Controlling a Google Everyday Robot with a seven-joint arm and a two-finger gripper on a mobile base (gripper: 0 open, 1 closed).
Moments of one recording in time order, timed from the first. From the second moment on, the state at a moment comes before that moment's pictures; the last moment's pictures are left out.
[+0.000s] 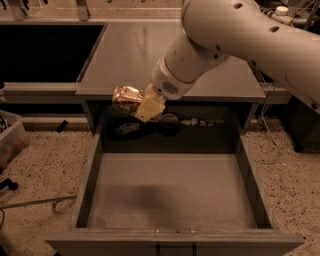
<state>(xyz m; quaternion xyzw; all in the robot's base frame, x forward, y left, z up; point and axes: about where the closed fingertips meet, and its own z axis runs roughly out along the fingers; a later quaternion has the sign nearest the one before) 0.552 0.026 0.887 -0.60 0.74 0.12 0.27</state>
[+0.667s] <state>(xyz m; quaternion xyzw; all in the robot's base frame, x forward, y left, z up) 0.646 0.014 0.933 -0.57 0.76 0.06 0.31</state>
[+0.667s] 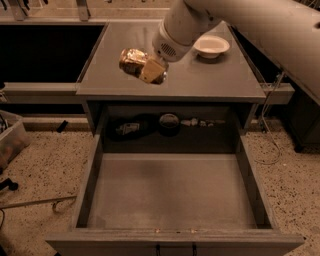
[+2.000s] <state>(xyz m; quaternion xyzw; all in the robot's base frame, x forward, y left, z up) 0.767 -0.031 0.875 -0.49 0.84 0.00 0.25</state>
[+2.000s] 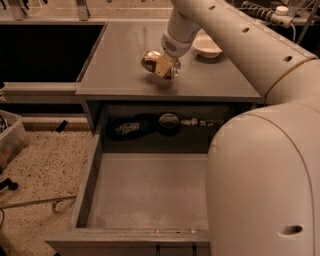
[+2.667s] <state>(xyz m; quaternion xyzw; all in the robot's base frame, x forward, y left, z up) 0.765 -0.019 0.845 -0.50 0.83 0.05 0.25</state>
